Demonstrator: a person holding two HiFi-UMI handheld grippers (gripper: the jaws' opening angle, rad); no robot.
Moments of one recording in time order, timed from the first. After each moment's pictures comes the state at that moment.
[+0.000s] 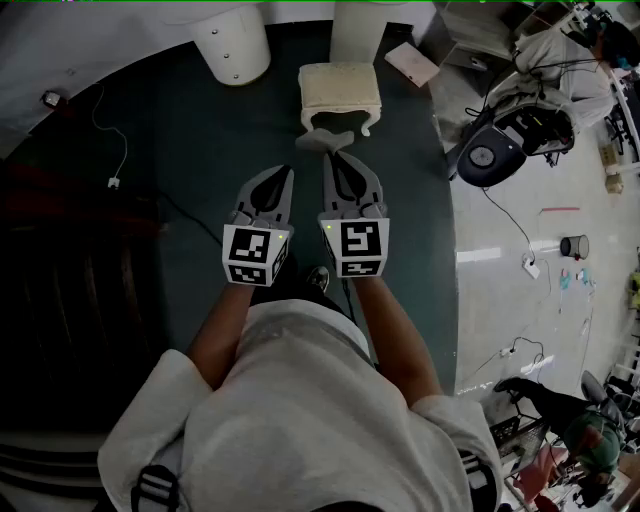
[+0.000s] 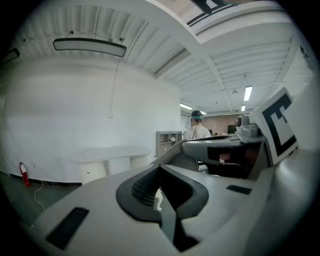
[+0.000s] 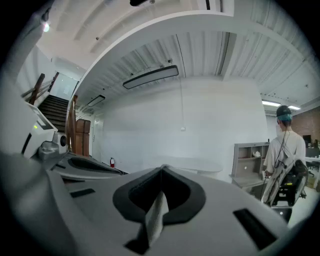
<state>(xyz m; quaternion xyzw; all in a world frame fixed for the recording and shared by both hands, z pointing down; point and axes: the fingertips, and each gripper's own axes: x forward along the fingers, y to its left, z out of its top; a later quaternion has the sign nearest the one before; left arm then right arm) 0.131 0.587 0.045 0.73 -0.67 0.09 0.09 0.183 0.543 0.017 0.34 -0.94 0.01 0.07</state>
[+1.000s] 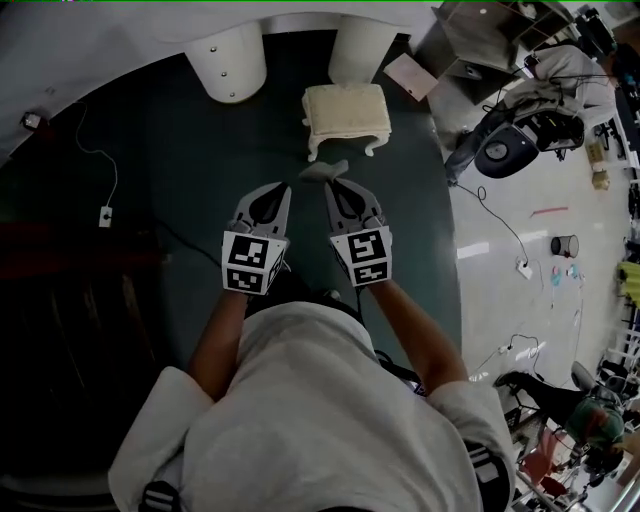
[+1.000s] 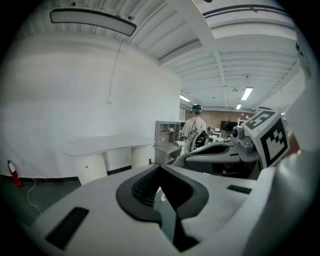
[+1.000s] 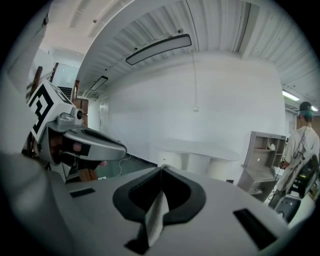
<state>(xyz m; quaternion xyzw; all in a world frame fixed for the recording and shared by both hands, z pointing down) -0.035 0.520 0.086 0.76 -0.62 0.12 0.14 0.029 0.483 0.095 0.29 -0.94 0.03 0.19</state>
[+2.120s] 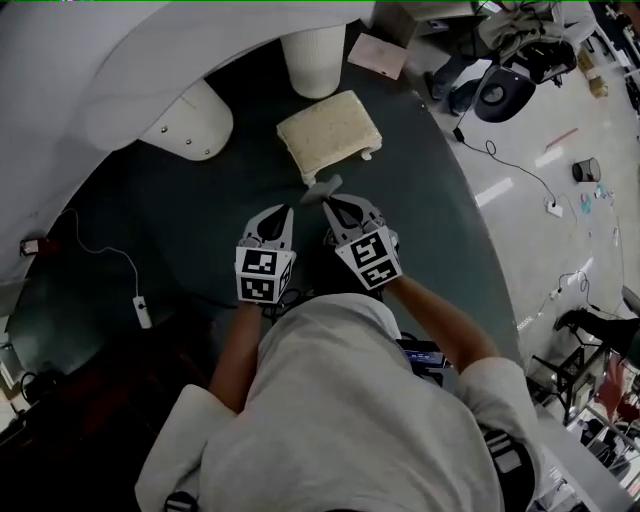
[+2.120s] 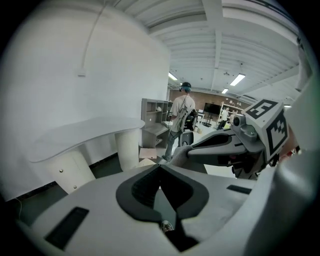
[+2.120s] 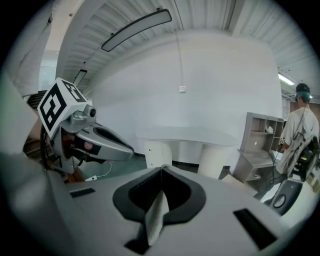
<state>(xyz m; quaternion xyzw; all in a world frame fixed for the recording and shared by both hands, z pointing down) -0.069 0.313 0.167 0.80 -0.51 0.23 0.20 -0.003 0.299 0.167 0.32 -0.91 0.10 0.24</state>
